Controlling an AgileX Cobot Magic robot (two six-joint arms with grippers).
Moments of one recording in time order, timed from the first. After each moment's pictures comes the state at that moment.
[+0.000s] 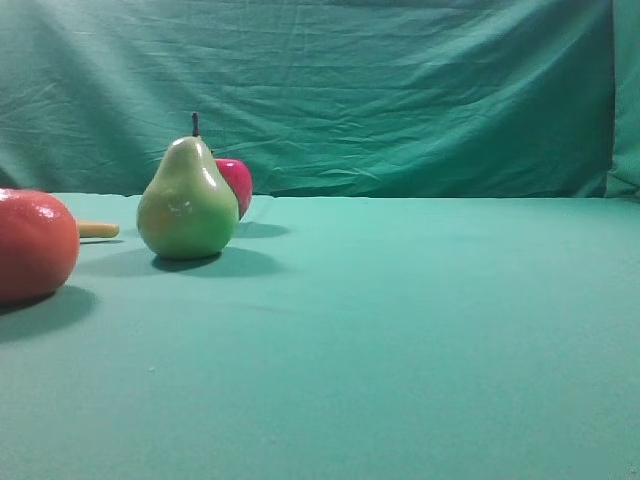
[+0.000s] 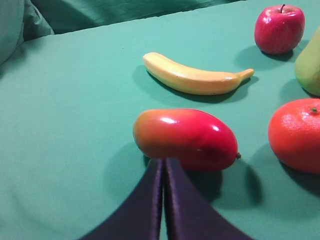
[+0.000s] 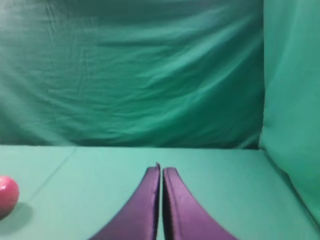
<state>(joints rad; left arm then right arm) -0.07 -0.01 0.02 0.19 0.36 -0.07 0.10 0.50 -0.23 -0.30 -0.17 0.35</state>
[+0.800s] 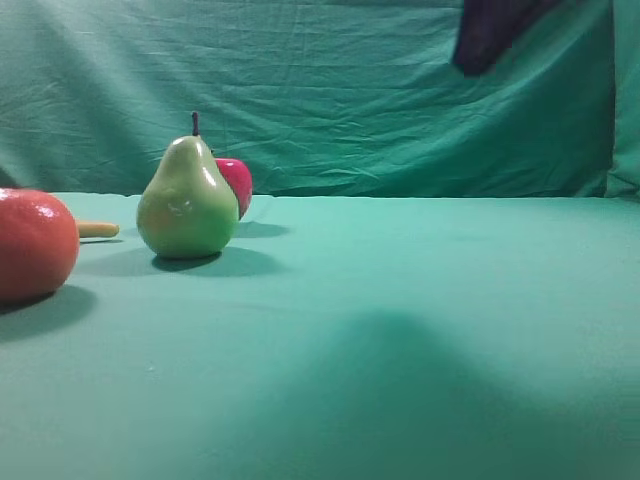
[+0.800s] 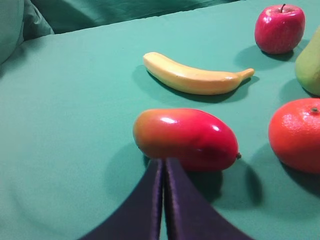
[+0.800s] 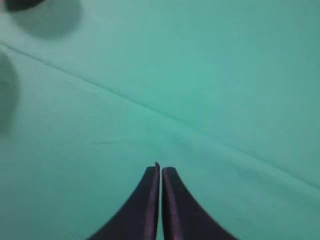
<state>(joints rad) -0.07 -0.01 0.02 0.19 0.36 -0.07 0.53 1.43 -0.91 -0.26 0.45 0.24</state>
